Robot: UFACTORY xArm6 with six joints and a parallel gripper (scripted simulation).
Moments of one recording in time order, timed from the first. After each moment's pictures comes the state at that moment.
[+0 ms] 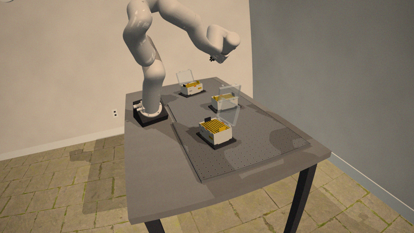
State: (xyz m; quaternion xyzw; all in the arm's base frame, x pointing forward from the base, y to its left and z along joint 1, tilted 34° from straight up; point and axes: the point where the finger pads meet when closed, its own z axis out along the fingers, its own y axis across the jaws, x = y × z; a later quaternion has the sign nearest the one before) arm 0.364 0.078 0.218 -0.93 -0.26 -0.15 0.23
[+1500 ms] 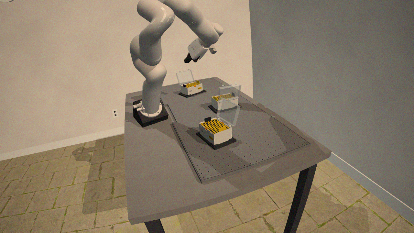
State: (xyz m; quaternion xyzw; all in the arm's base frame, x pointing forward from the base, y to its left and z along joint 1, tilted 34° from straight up) arm 0.269 0.171 0.143 -0.98 0.00 0.17 0.10
